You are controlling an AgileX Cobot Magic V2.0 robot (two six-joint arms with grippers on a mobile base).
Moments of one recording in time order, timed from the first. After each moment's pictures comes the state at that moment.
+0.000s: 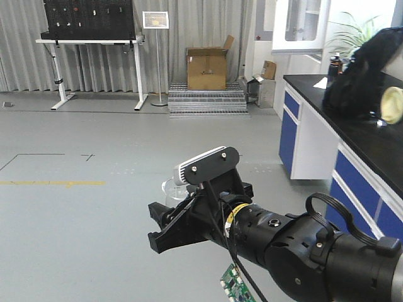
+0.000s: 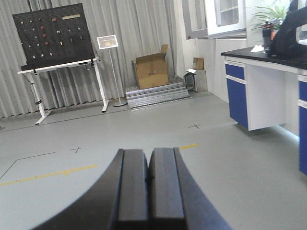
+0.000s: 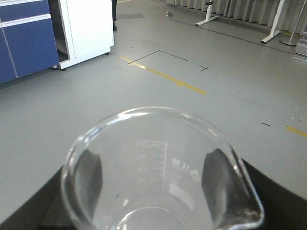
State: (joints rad) left arm -0.13 -0.01 0.03 0.05 0.00 0.09; right arm 0.66 1.65 -1.17 -0.09 -0.12 -0.01
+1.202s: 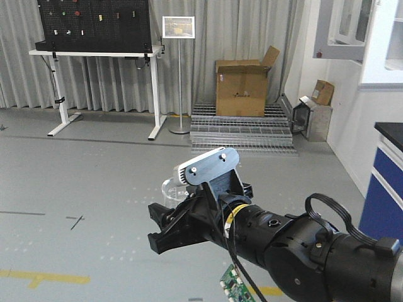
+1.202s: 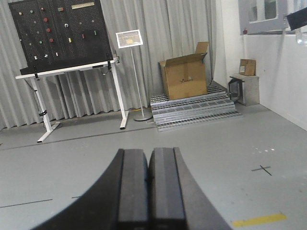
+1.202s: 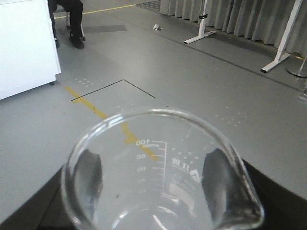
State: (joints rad) left arm -0.13 -0.01 0.03 0.05 0.00 0.09; right arm 0.66 1.65 -1.17 -0.09 -0.11 -0.01
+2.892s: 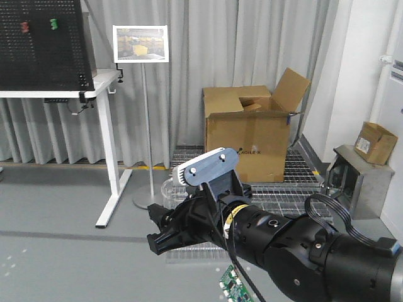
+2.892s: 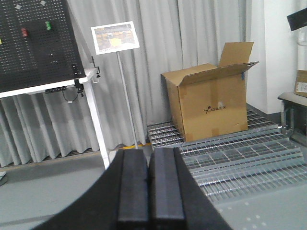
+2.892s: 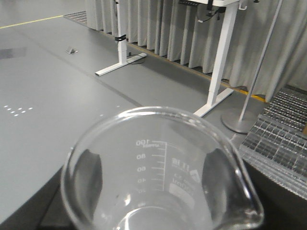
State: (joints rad) left arm -0.13 -0.01 0.03 0.05 0.00 0.09; right arm 0.66 1.65 -1.17 -0.09 -0.11 -0.01
